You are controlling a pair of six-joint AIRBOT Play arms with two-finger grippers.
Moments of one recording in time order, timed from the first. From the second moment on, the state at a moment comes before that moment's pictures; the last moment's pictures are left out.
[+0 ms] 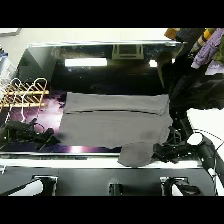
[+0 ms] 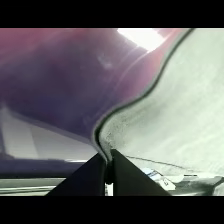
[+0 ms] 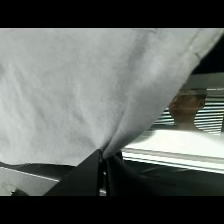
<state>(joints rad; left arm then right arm) 0.56 -1.29 0.62 -2.12 1.18 1.64 -0.14 -0.89 0.42 -1.07 1.33 1.56</state>
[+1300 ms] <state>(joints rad) 0.43 -1.13 0.90 -1.99 1.15 1.43 -0.14 -0.93 0.78 -1.03 1.27 1.59</state>
